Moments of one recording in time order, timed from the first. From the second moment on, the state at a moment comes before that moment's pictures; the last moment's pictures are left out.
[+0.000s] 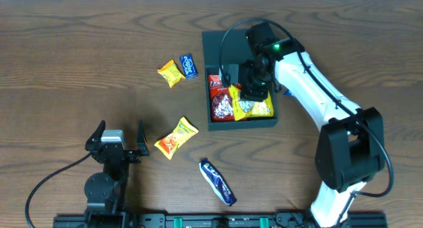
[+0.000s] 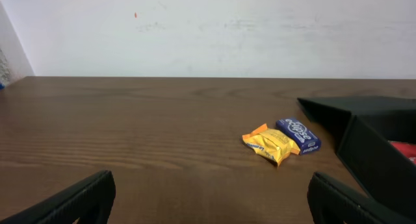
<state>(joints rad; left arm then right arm) -0.06 0.01 0.02 -0.11 -0.04 -0.02 0.38 1.94 1.57 -0.98 -0.22 -1.00</state>
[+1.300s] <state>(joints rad) -0.06 0.01 0.02 -0.11 -0.04 -0.02 0.39 1.79 1.25 -0.72 -0.10 1.74</state>
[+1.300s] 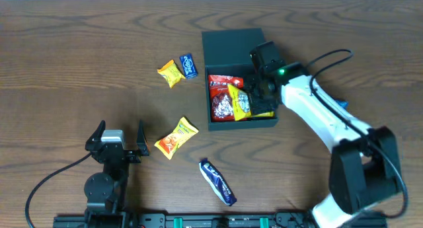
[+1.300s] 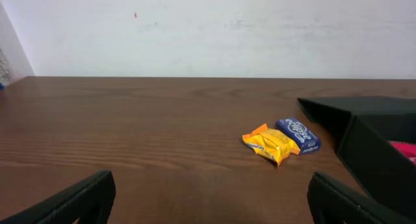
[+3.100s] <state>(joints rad) -0.06 0.01 0.02 -0.11 -0.04 -0.02 0.46 1.68 1.25 -0.75 0.07 0.09</state>
